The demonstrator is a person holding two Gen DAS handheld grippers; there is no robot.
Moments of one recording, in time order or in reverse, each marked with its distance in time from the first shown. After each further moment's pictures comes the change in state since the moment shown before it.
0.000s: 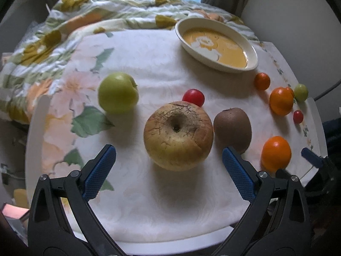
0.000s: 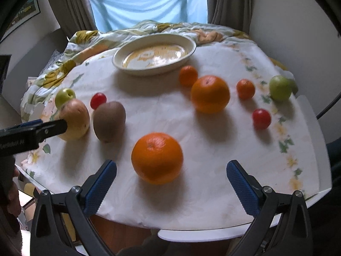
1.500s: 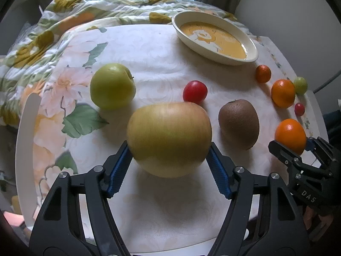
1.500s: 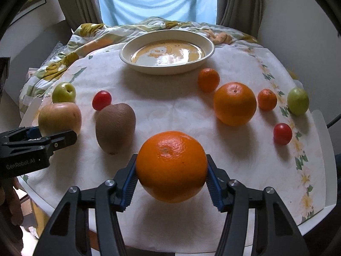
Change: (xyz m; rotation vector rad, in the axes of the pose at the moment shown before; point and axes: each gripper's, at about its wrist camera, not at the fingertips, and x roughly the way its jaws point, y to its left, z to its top) left arm 0.011 0.004 -0.010 0.025 -0.011 -0.031; right arm 0.022 0.026 0.017 -0.061 -0.007 -0.006
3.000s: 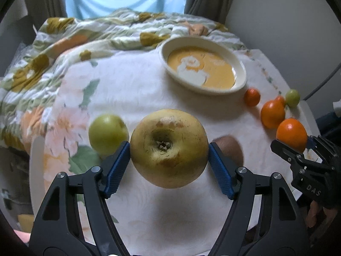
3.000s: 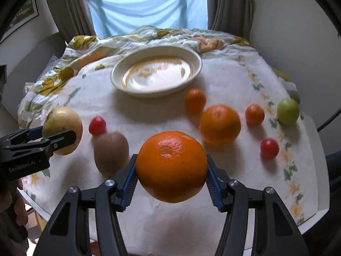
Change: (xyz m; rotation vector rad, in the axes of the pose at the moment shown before) left arm -0.024 -0.016 0.046 0.080 -0.097 -0.011; right arm -0.020 -0.019 0.034 0.054 -0.058 -0.009
